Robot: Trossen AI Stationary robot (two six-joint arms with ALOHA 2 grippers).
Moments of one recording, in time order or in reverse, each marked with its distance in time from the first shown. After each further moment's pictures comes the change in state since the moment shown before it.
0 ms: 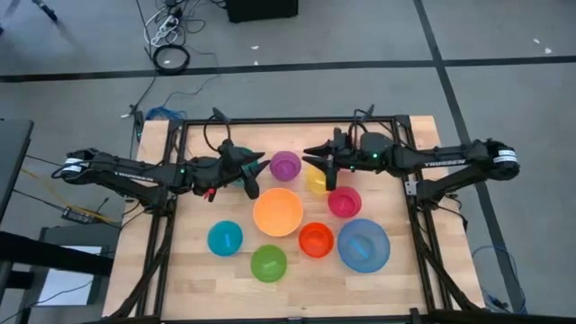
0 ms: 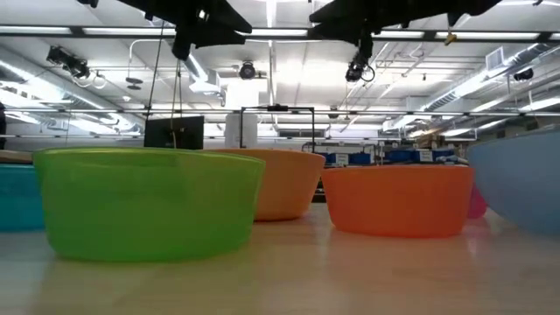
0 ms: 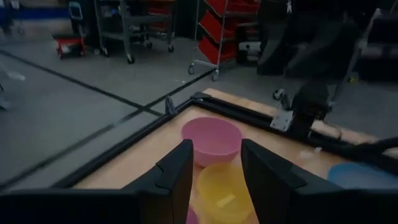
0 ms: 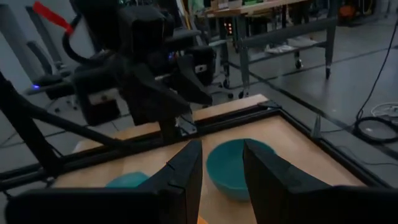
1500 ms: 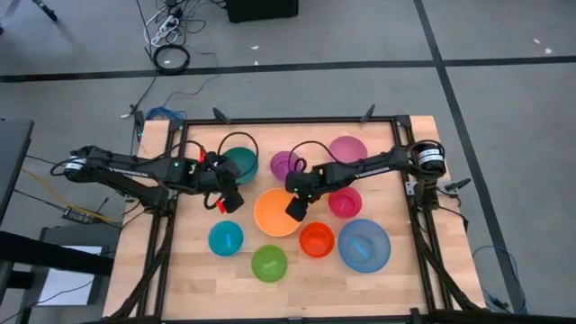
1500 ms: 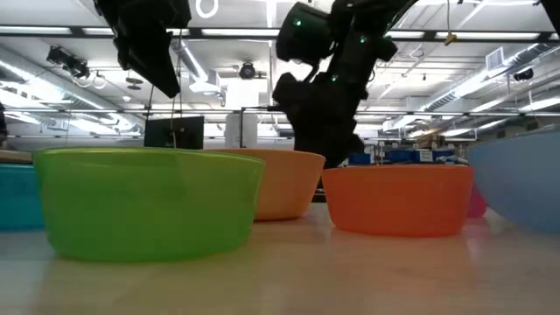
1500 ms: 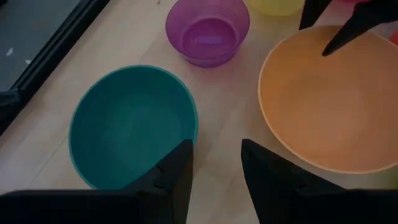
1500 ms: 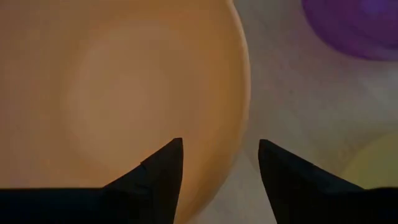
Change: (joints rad) left arm -0.048 0.033 0.247 -1.116 0.116 -0.288; right arm 0.101 0.689 0.481 -0.822 -0.059 0.387
